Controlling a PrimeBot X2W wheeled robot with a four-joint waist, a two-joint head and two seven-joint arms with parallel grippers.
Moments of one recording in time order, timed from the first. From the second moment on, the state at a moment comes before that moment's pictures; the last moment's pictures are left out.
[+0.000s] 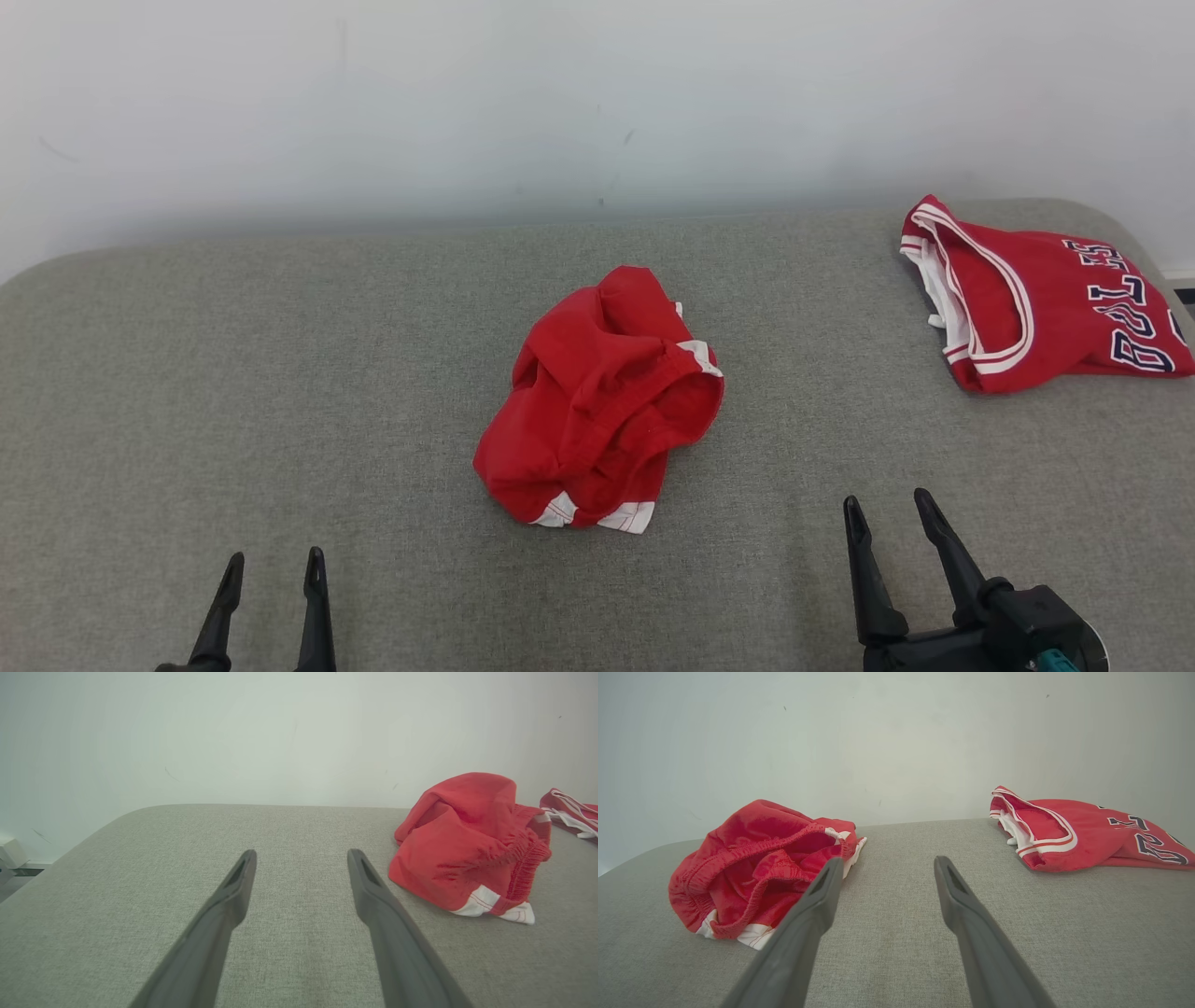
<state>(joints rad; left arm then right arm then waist) 0.04 0.05 0.07 0.15 -0.11 -0.12 -0.26 0.01 -0.05 0.04 0.17 0.12 0.13 -0.26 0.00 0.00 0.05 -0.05</state>
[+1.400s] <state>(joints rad) 0.07 0.05 0.07 0.15 -0.12 -0.12 -0.26 0.02 -0.05 0.05 0.17 0.12 0.13 -0.26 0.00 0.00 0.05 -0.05</state>
